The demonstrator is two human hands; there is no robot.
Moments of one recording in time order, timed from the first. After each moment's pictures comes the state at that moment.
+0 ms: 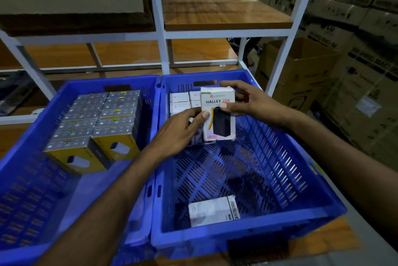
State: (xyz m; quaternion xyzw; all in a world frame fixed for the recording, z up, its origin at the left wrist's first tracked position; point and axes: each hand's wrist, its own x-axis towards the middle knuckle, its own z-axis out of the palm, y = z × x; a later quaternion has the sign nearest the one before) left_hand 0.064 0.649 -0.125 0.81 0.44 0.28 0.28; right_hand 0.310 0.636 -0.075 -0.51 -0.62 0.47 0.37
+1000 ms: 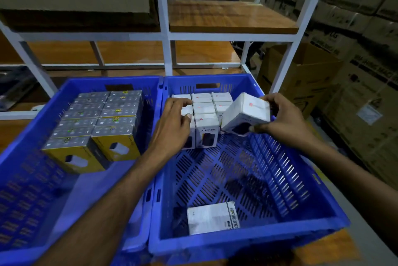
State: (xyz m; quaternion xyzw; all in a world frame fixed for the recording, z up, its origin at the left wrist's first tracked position) left_hand 0.061 0.657 -0.129 0.75 0.51 0.38 0.22; right_hand 0.349 0.608 -0.099 -0.66 -0.63 0.18 0.36
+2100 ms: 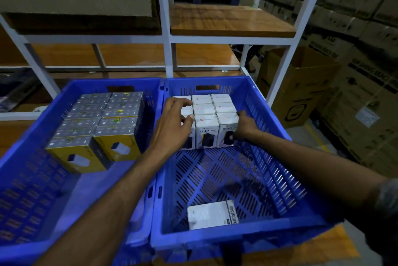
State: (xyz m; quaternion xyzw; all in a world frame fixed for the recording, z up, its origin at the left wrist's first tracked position) left_hand 0.058 0.657 -0.129 0.74 0.49 0.40 0.22; right_hand 0.311 0.706 -0.182 -0.79 -0.53 0.24 0.17
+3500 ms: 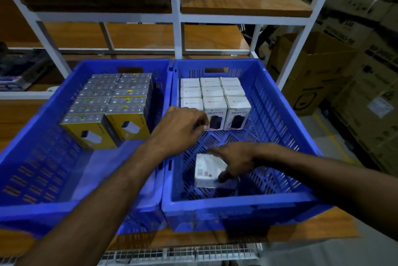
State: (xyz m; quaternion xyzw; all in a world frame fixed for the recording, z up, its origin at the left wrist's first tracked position) left_hand 0.038 0.619 -0.131 0.89 0.42 0.19 0.07; right_hand 0.246 0.596 -0.173 -0.46 -0.83 0.25 -0.17
